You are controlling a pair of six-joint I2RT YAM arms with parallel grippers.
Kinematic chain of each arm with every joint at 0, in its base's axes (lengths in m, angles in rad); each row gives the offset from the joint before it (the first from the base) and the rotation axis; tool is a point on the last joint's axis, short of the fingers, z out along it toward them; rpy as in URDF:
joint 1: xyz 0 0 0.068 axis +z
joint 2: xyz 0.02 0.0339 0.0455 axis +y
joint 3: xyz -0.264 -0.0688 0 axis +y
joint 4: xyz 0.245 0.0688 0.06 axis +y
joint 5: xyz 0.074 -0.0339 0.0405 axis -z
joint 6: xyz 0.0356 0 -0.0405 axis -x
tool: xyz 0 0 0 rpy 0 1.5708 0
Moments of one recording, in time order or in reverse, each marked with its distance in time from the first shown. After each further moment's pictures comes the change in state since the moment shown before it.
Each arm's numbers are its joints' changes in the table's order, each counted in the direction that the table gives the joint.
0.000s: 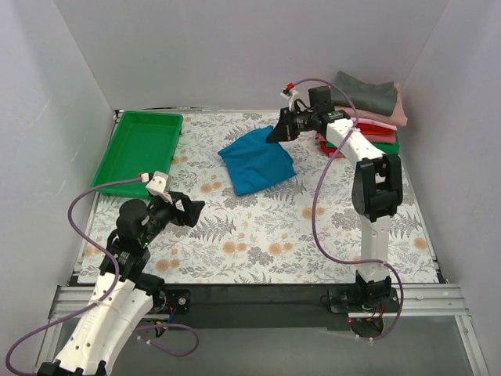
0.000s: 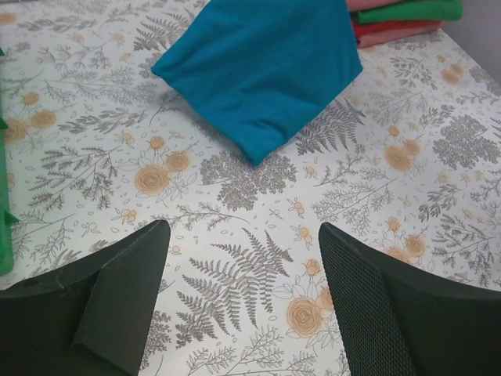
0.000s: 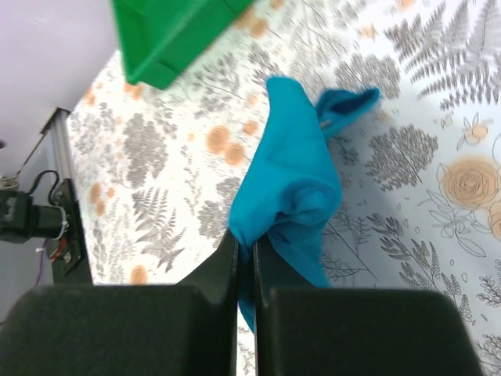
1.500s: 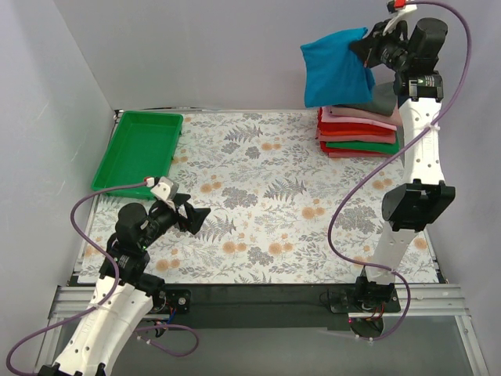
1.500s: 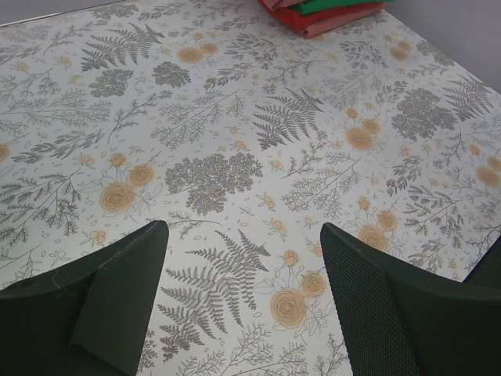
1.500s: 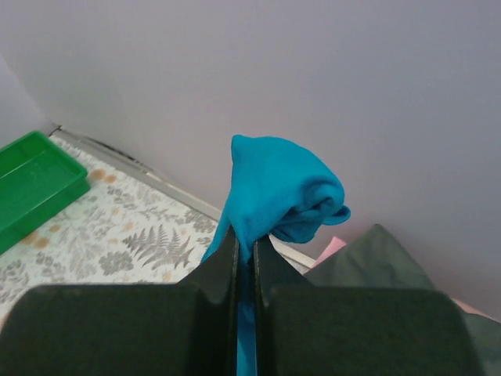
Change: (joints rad) left arm -0.016 -0.045 0.024 -0.027 0.132 -0.058; right arm -0.333 -0.223 -0.438 -0.018 0.294 0.051
